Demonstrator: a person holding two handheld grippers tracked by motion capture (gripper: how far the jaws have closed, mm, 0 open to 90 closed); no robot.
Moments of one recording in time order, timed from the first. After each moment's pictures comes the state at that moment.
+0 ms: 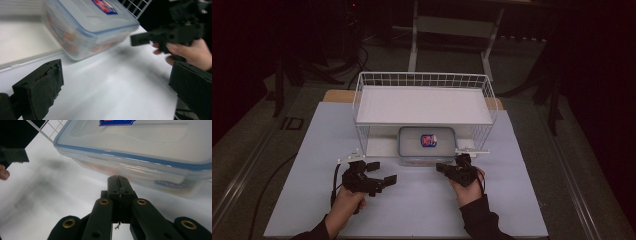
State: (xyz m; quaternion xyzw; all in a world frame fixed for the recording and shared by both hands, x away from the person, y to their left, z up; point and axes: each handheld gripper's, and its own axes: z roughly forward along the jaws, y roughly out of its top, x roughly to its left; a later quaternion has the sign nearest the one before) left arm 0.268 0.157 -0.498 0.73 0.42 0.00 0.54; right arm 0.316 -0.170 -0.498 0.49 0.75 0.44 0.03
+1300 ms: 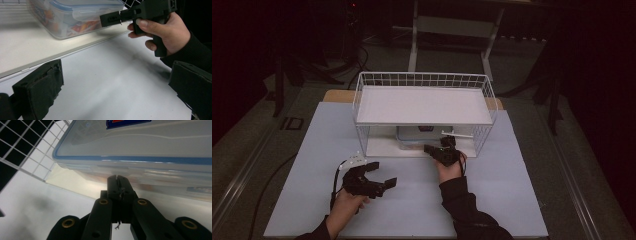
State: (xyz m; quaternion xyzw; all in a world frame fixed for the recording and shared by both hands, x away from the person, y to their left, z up) left arm 0.265 0.157 -0.506 0.73 0.41 0.05 0.54; right arm 0.376 -0.128 -0.509 0.53 0.72 0.46 0.05
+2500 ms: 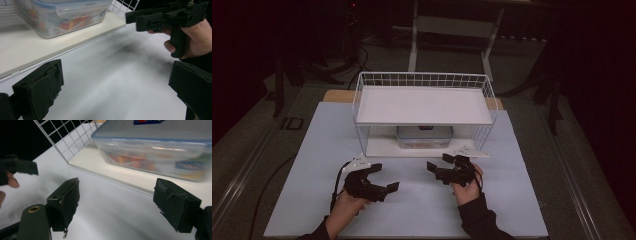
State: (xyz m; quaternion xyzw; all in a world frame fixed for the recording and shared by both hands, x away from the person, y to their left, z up) left arm 0.258 0.149 -0.500 0.76 0.38 0.06 0.53; right arm 0.312 -0.168 -0.499 0.42 0.74 0.51 0.08
